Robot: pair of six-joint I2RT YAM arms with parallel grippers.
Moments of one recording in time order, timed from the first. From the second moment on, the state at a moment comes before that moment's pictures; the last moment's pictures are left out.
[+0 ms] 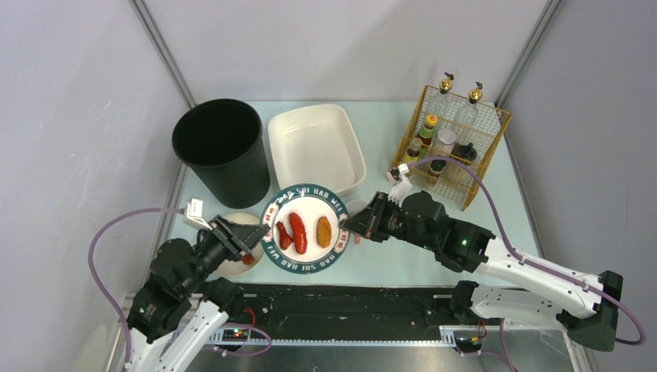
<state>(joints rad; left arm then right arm) -0.50 0.15 0.72 -0.76 0.07 -0.96 1.08 0.91 0.87 -0.25 0.06 1.11</state>
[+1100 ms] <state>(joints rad) -0.50 0.22 0.68 -0.73 0.09 -1.00 1.03 0.96 0.88 -0.26 -0.01 1.13</state>
